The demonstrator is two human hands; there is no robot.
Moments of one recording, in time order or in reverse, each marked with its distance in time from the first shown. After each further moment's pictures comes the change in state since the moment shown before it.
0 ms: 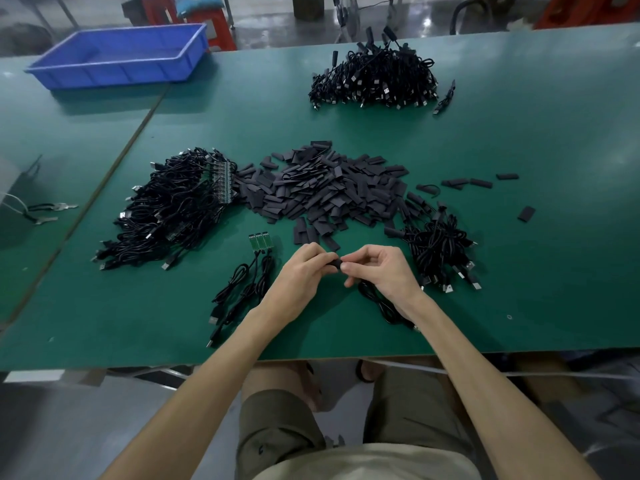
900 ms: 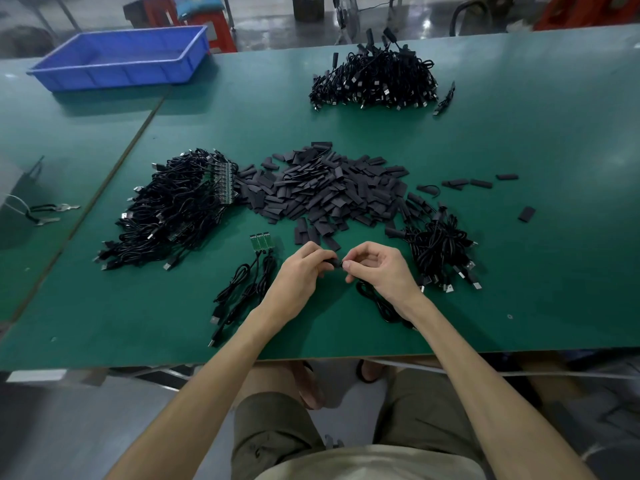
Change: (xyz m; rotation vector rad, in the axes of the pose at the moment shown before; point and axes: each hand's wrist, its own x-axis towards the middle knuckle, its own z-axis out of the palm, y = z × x) left_hand -0.001 -0.013 0.005 -0.110 -0.012 -0.116; right_hand 0.001 0.003 0.002 -0.034 0.010 -0.047
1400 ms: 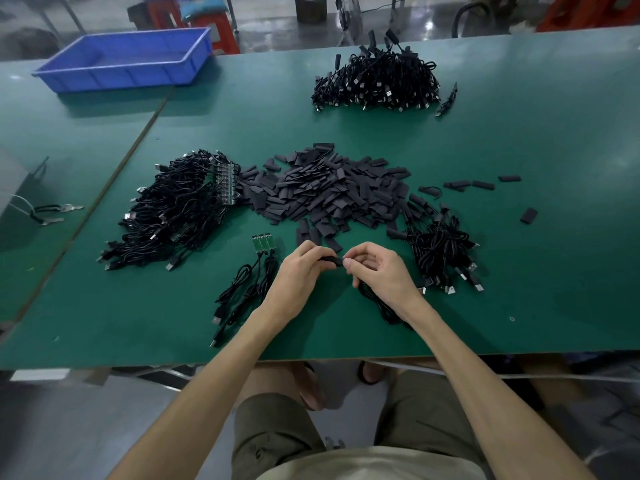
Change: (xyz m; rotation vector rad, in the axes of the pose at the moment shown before) left_hand 0.004 -0.001 0.001 -0.001 0.074 -0.058; right_hand 0.001 0.004 0.001 -0.186 0.019 -0.053
